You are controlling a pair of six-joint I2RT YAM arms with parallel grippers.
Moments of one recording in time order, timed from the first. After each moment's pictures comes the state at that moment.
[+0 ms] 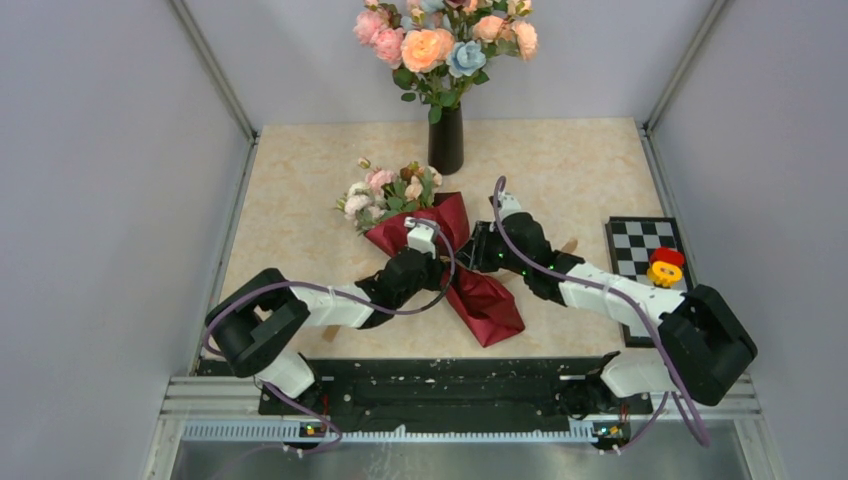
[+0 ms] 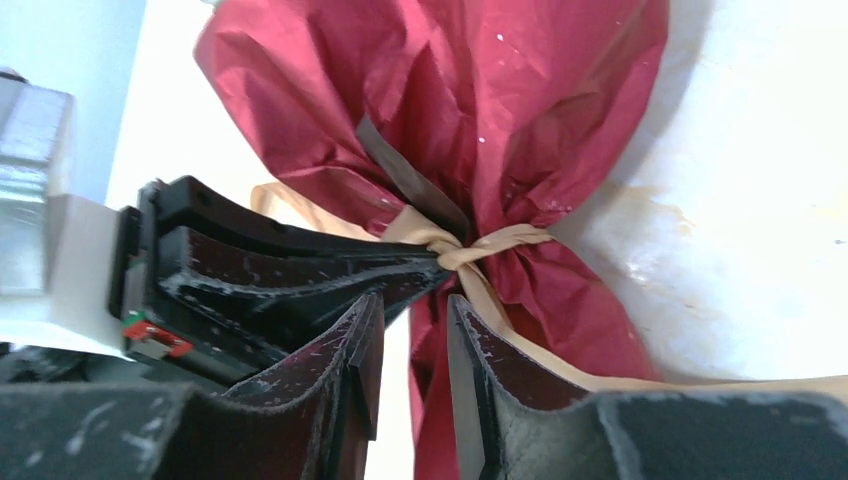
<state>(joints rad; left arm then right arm) -0.87 1.55 0.57 0.57 -0.23 -0.44 0.71 1.33 0.70 0.12 -0.06 0.61</state>
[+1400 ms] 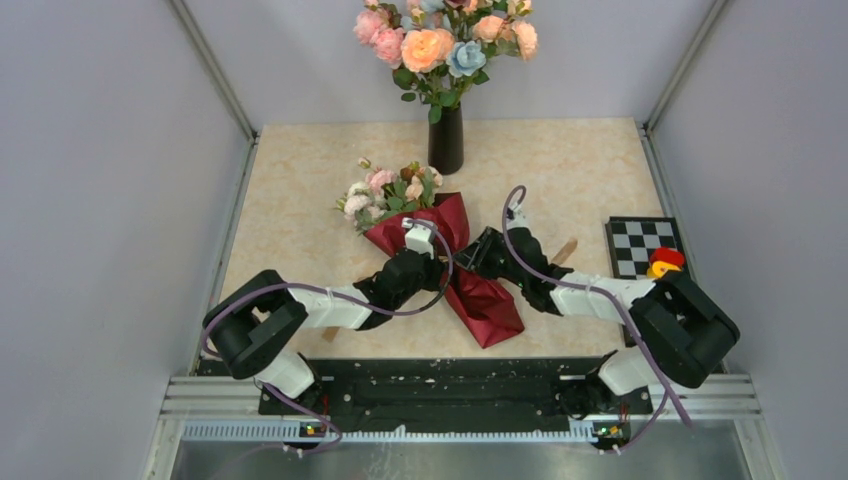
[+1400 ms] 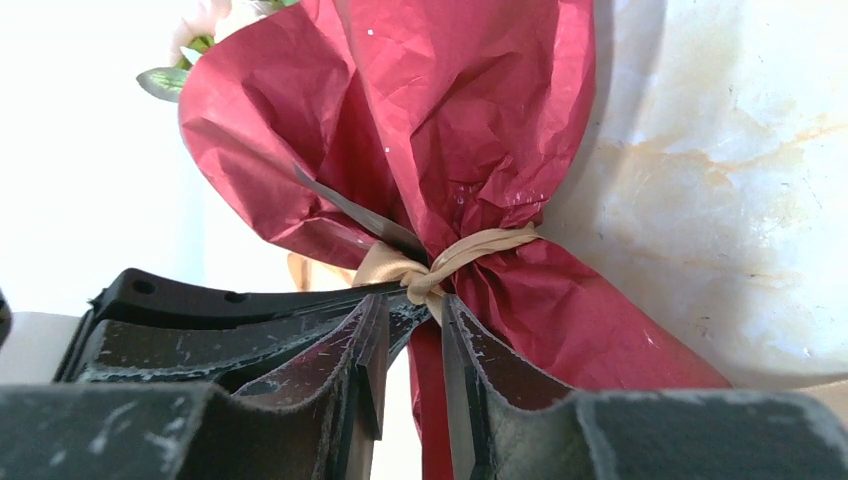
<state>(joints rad) -0.87 1.53 0.55 0.58 -0.23 -0.46 0.71 1.42 0.56 0.42 0.01 0.99</state>
